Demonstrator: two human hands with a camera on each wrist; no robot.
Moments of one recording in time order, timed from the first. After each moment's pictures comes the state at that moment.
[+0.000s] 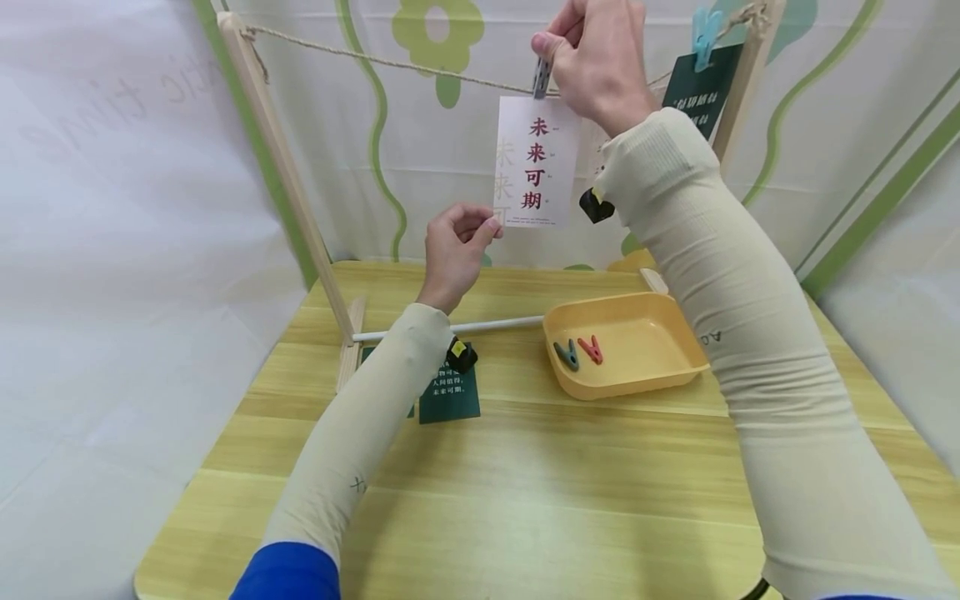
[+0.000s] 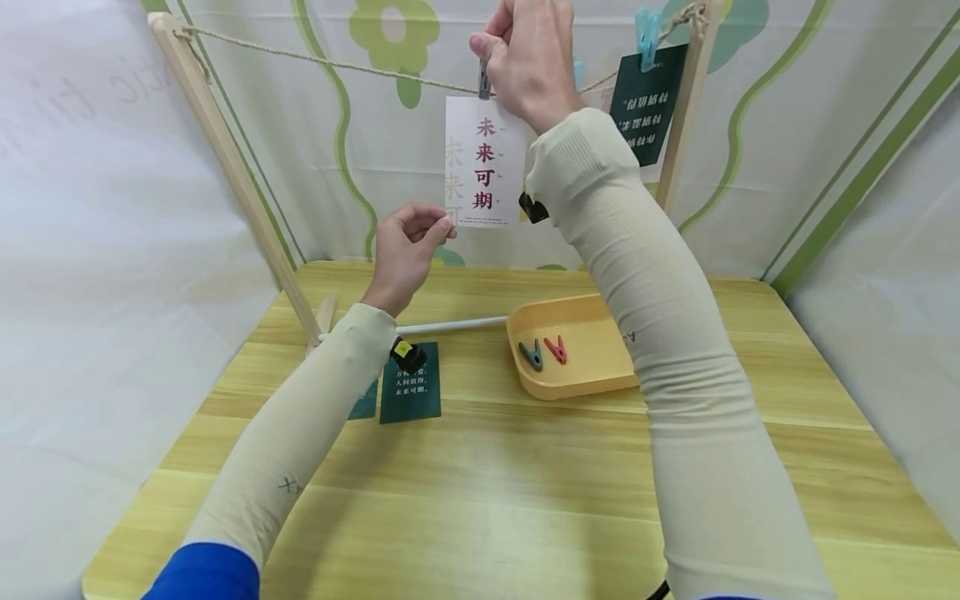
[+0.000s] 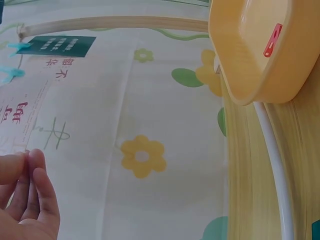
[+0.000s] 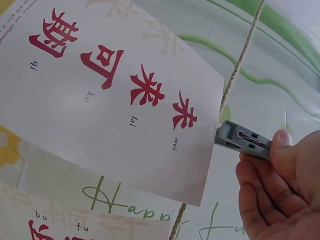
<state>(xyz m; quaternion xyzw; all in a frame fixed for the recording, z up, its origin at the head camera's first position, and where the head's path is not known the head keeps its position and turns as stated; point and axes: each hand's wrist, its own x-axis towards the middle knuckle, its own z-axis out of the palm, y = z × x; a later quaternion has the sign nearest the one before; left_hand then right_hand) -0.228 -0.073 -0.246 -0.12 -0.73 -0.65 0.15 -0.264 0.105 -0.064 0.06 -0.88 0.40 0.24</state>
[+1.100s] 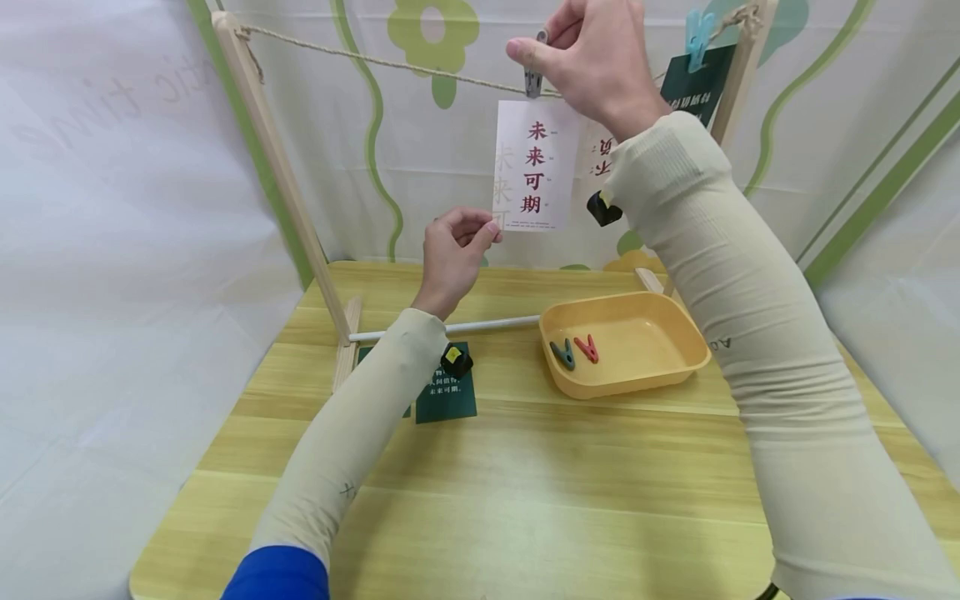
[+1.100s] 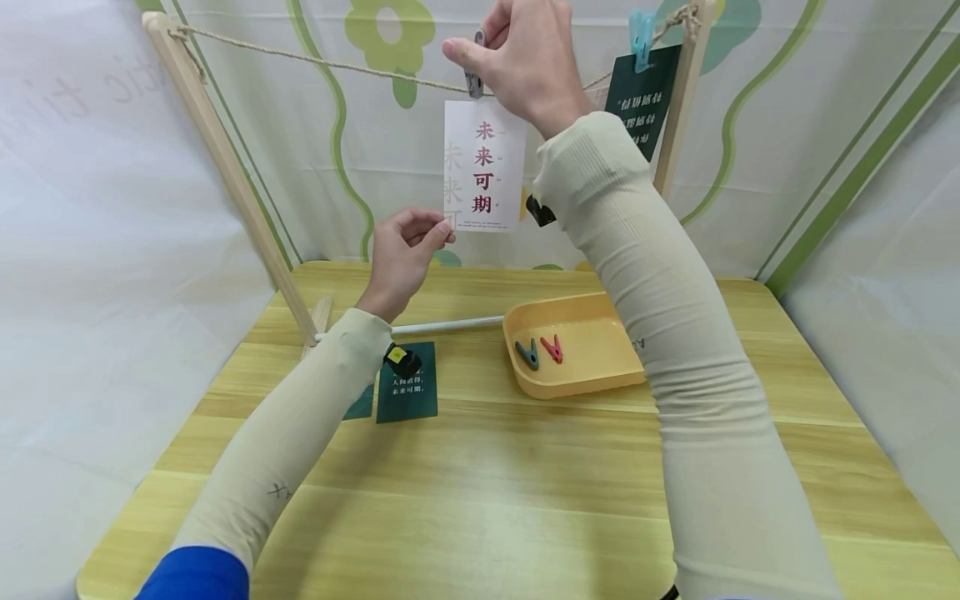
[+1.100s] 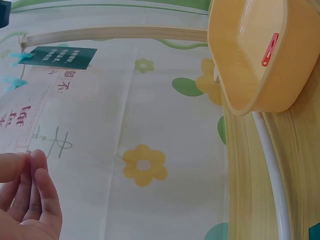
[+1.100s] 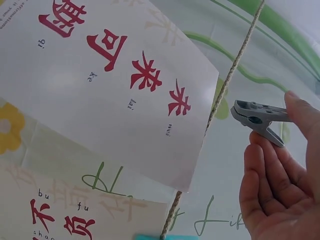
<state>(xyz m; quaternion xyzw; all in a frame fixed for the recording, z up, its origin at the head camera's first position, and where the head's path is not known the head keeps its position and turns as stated) -0.221 -0.075 -0.245 -0.13 -0.74 -0.65 0.14 -0.258 0.110 -0.066 0.10 -0.88 0.41 0.23</state>
